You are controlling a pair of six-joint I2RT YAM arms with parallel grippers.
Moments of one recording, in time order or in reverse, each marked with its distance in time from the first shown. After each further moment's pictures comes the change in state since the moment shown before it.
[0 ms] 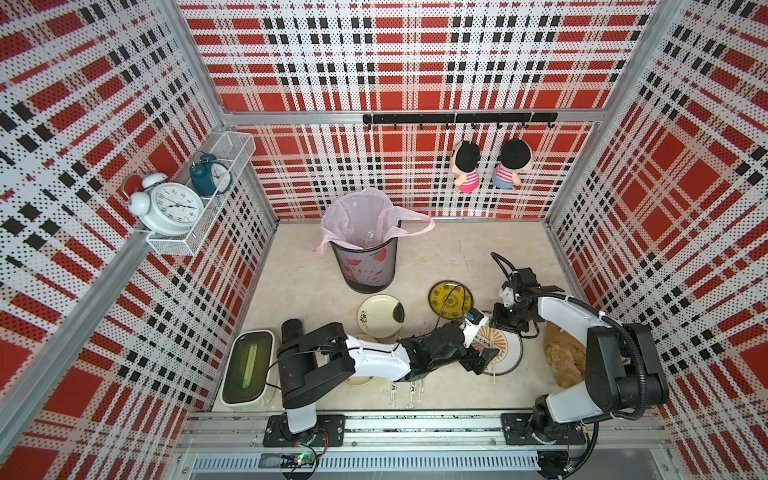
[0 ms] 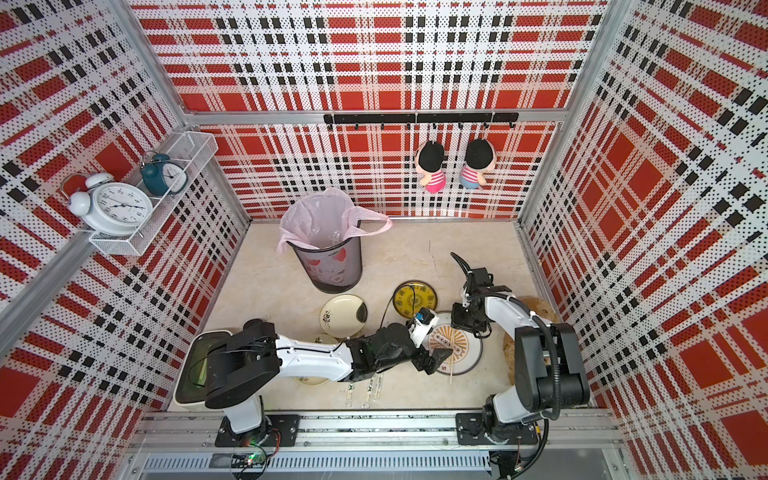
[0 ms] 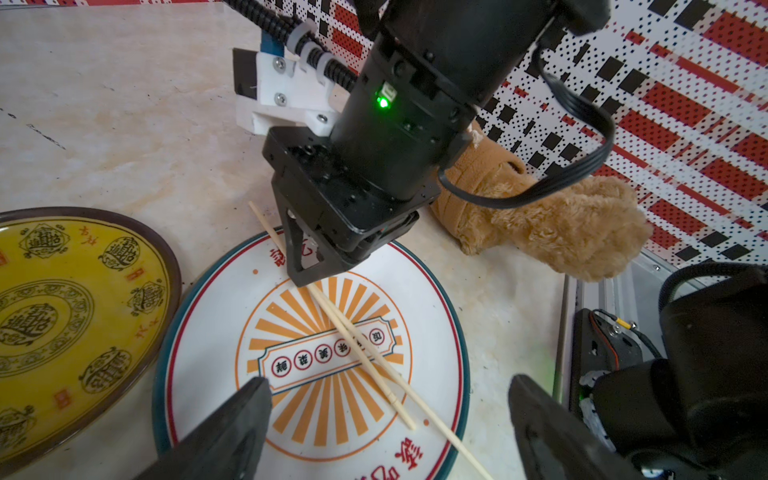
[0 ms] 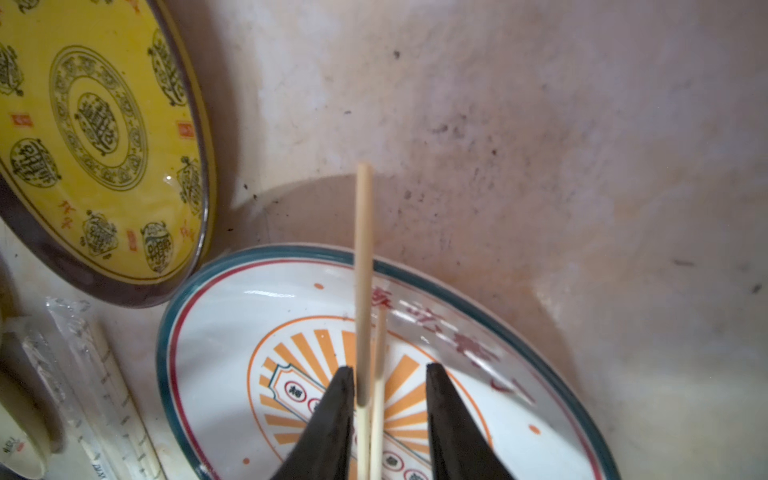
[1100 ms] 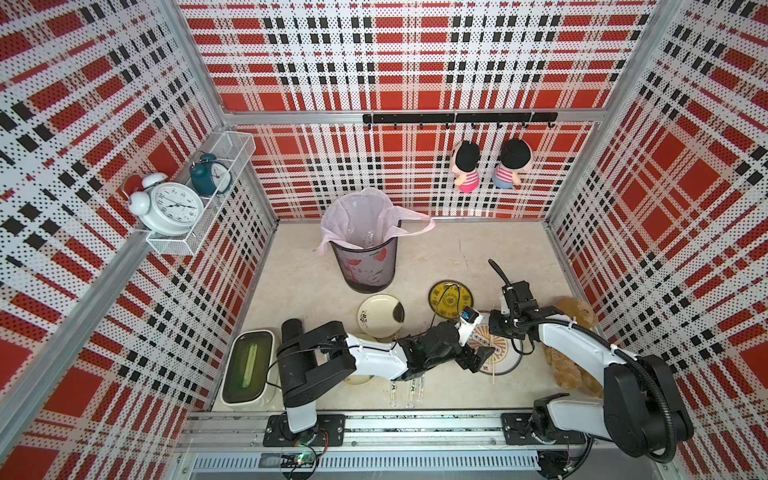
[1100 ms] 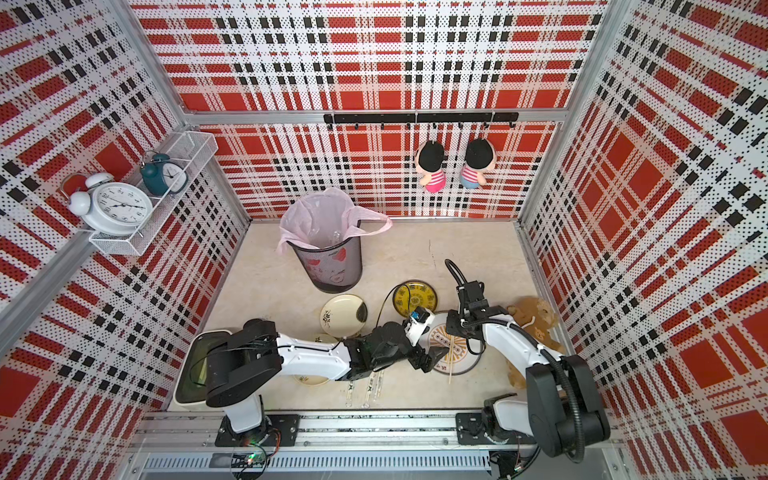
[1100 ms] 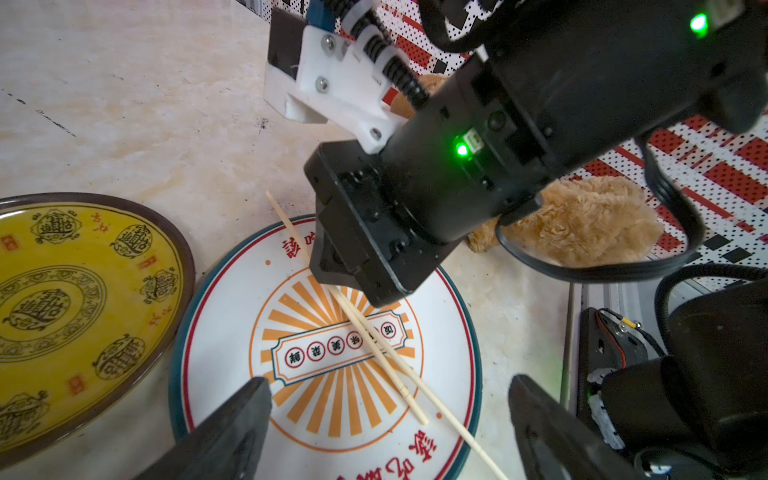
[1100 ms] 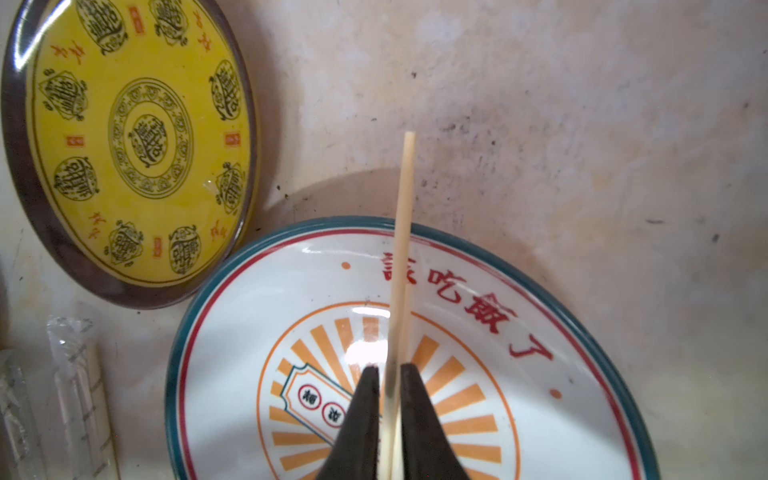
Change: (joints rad) left arm 0.027 0.003 -0.036 0.044 0.023 -0.011; right arm 0.145 -0.187 -0.180 0.191 0.167 0.166
